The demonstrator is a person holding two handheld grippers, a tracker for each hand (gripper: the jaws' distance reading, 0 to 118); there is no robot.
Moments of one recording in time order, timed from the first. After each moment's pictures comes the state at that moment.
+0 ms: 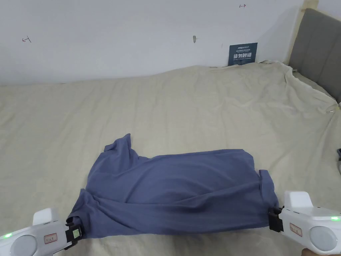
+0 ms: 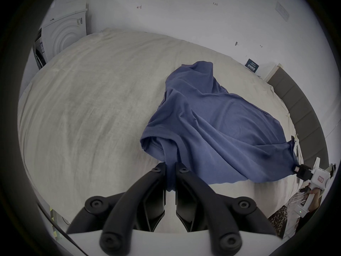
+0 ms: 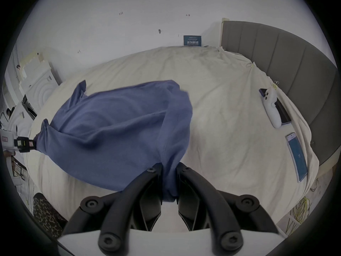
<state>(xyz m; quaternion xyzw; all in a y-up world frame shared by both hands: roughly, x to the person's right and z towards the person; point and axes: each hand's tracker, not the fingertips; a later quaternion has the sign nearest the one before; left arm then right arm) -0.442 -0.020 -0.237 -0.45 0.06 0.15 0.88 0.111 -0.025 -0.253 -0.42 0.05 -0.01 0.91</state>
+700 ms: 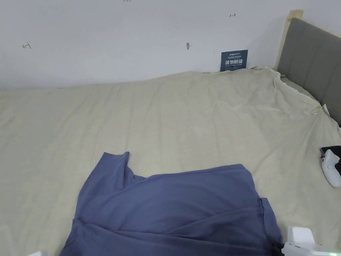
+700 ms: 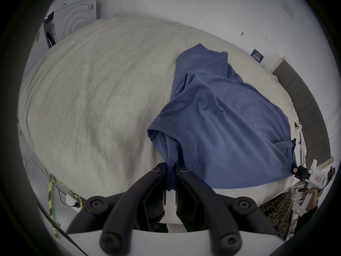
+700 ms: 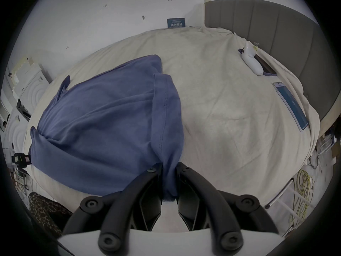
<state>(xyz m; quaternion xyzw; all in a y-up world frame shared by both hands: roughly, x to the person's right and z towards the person) -0.433 -0.073 -0.145 -0.49 0.08 0.17 0.85 0.143 -0.092 -0.178 -0.46 0.01 -0.04 0.89</state>
